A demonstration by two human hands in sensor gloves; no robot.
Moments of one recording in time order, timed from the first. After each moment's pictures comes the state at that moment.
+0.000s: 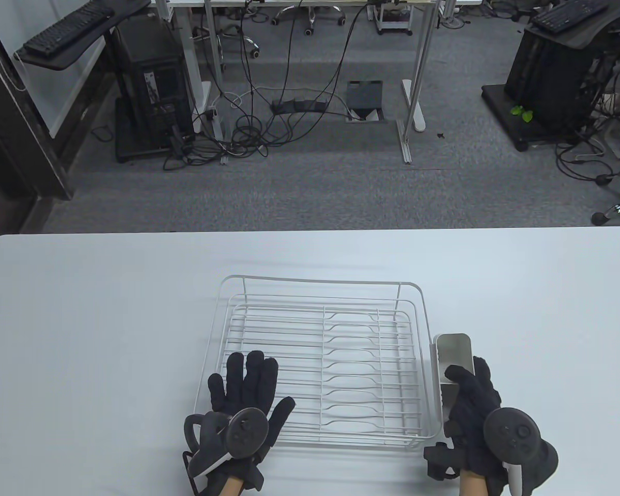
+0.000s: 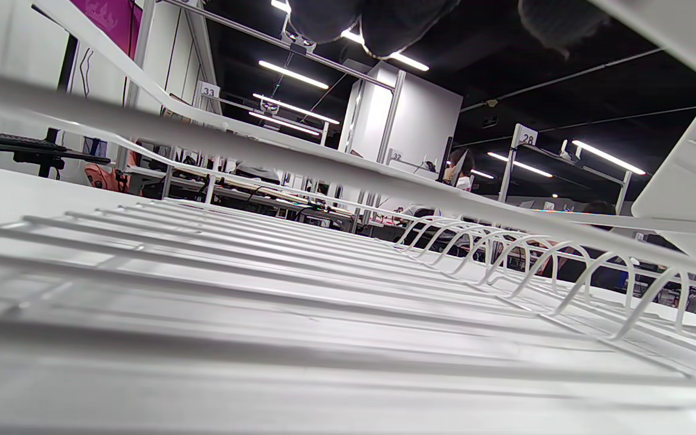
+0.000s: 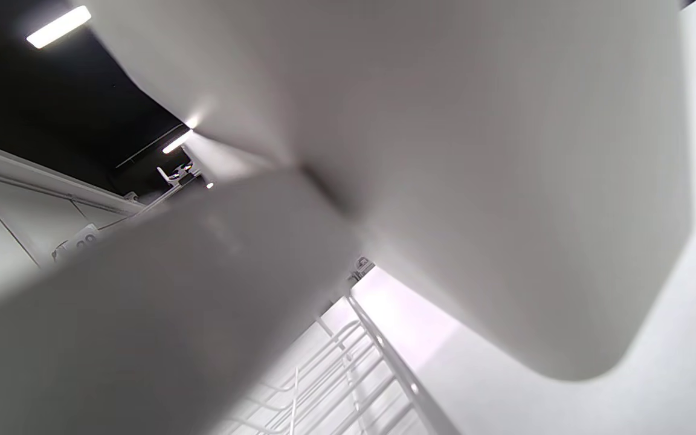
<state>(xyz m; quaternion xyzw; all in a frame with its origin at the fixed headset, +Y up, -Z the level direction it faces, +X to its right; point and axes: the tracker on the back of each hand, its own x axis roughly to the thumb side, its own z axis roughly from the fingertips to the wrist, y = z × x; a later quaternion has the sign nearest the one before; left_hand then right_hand) -0.159 -0.722 -0.273 0.06 -0.16 0.10 0.98 0.234 -0.702 -0.236 -0.18 -0.22 0.89 0.37</state>
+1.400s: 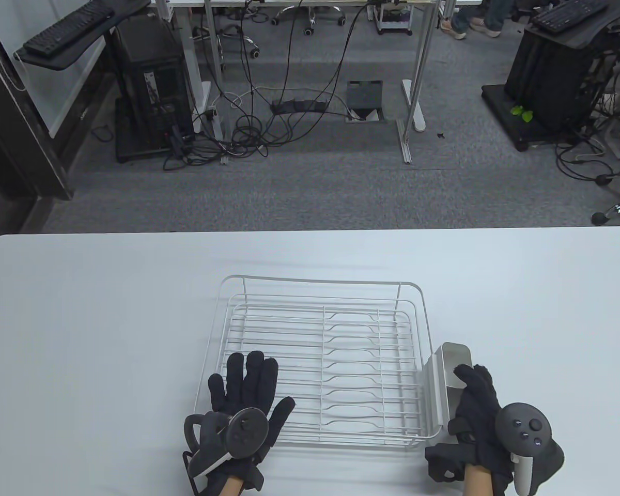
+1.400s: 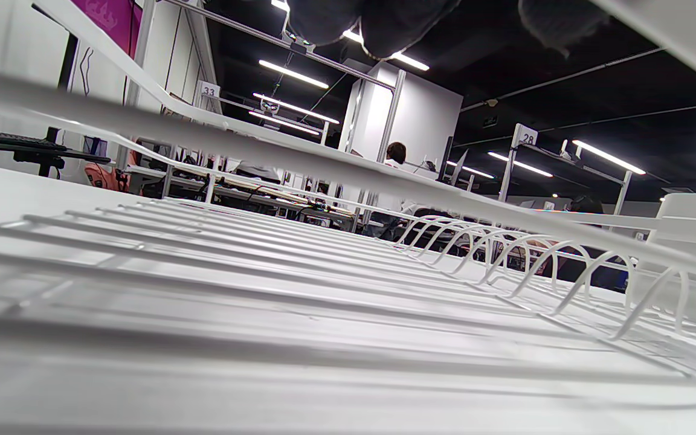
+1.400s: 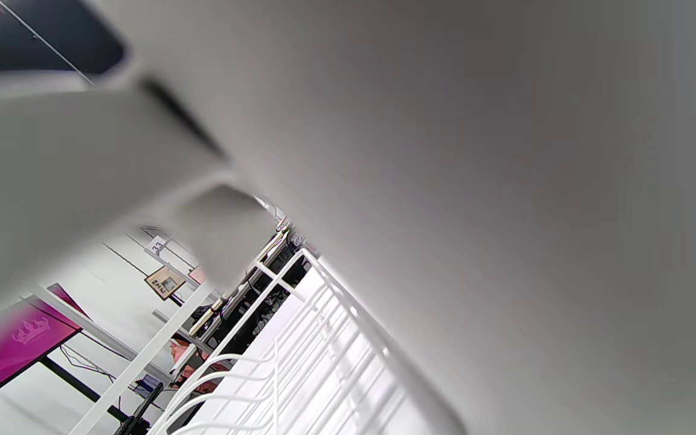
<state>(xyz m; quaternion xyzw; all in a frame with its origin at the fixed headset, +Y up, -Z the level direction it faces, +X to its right) -0.159 -0.723 -0.274 0.06 -0.16 0.10 0.98 0.248 -0.720 -0.241 -0.22 -0.17 0.86 0.43</state>
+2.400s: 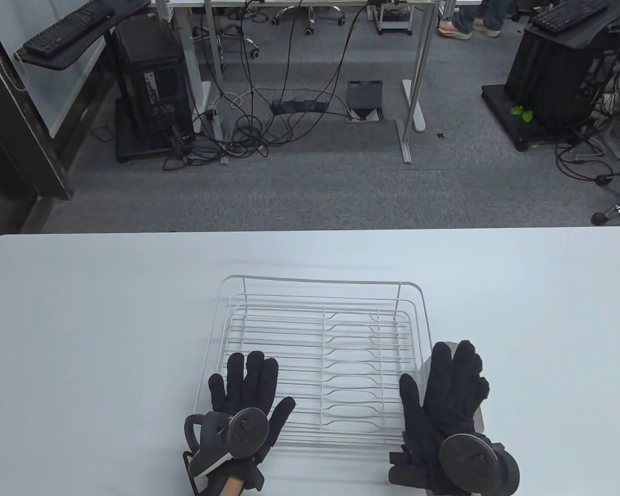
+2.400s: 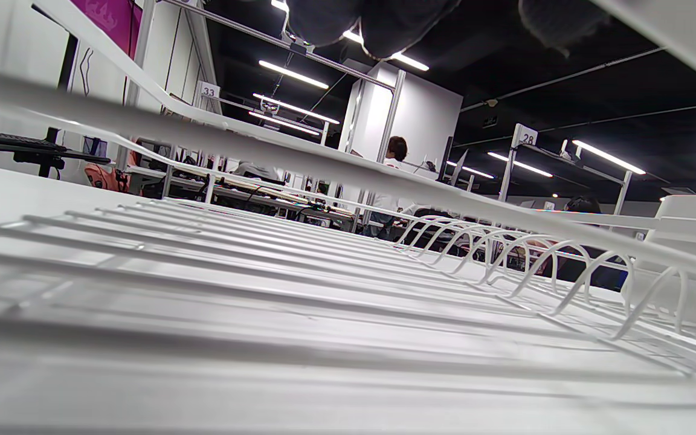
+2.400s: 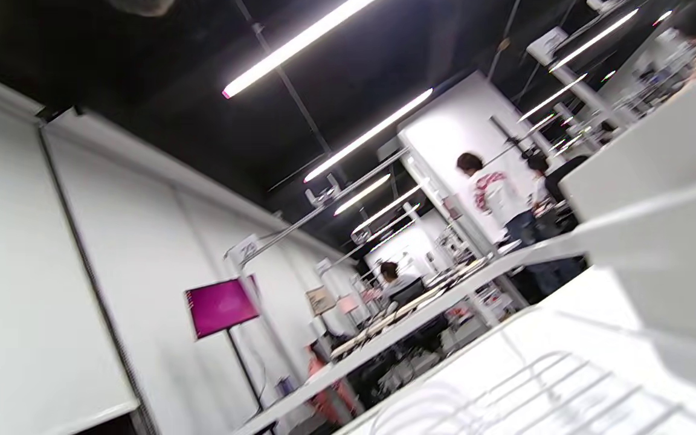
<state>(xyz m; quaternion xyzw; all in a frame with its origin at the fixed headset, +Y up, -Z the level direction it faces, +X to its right) -0.159 -0.724 -0.274 0.06 -0.16 0.10 0.98 0.153 -0.669 -0.218 0.00 -0.31 0.89 0.33</state>
